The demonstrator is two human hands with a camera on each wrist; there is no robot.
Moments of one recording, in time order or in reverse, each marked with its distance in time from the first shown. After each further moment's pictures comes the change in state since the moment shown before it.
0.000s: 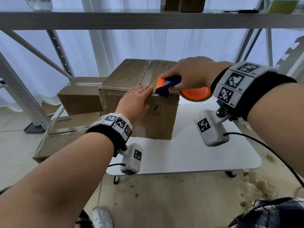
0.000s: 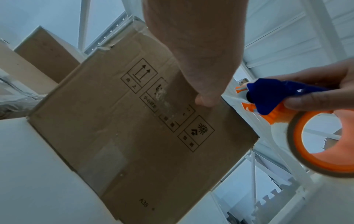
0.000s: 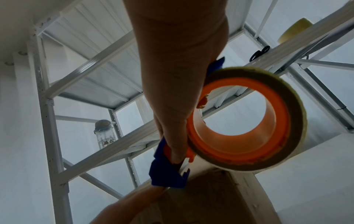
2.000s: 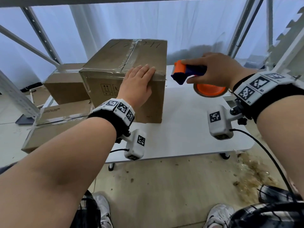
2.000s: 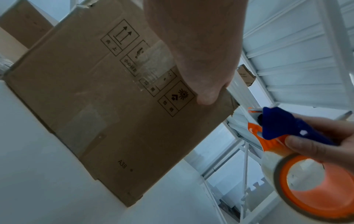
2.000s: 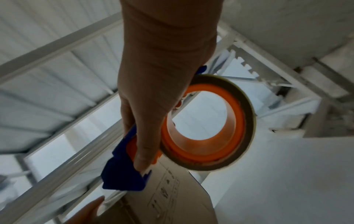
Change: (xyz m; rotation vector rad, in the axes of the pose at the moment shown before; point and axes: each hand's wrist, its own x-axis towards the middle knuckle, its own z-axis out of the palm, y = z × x) left_hand 0.018 0.043 0.023 0.029 0.039 -0.020; right_hand -0.047 0.082 0.087 0.275 0.171 0.188
